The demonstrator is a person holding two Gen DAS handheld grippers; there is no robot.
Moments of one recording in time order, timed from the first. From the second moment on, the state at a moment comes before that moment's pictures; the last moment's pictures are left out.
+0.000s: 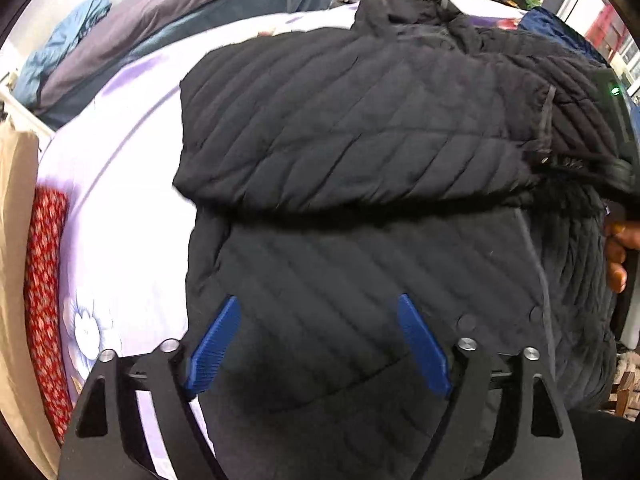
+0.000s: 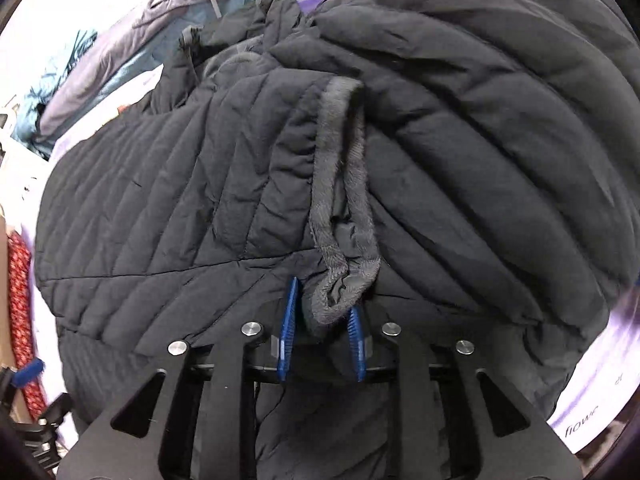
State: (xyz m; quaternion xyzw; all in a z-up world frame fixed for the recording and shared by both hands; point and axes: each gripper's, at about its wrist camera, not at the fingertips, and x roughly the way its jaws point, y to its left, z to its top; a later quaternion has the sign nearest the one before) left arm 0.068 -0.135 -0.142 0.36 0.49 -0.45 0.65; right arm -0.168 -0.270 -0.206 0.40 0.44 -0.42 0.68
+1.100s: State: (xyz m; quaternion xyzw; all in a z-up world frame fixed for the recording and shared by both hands) left arm 0.147 -0.035 -0.167 0.31 0.52 -0.44 0.66; right arm -0.365 -0.193 -0.159 0.45 0.41 -0.44 0.66
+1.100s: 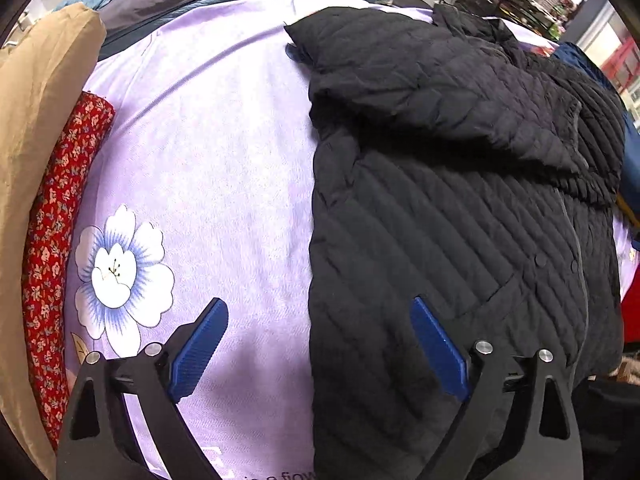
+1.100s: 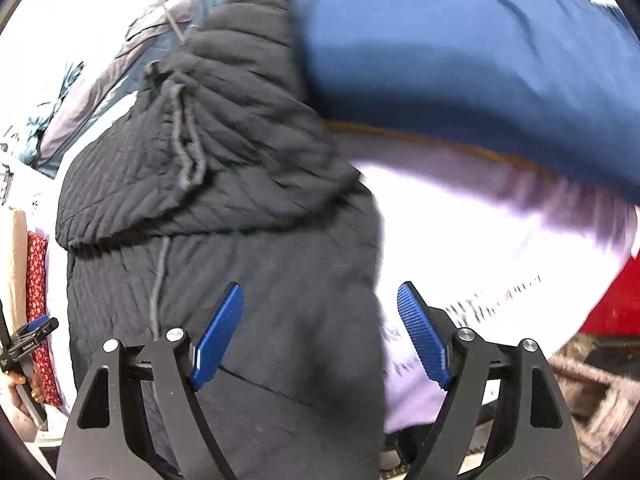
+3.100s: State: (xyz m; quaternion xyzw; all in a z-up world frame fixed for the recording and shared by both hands) left arm 0.163 -0.086 -0.096 0.25 0.50 -0.55 0.62; right arm -0.299 -0.231 -0.108 0.47 0.36 -0.30 0.75
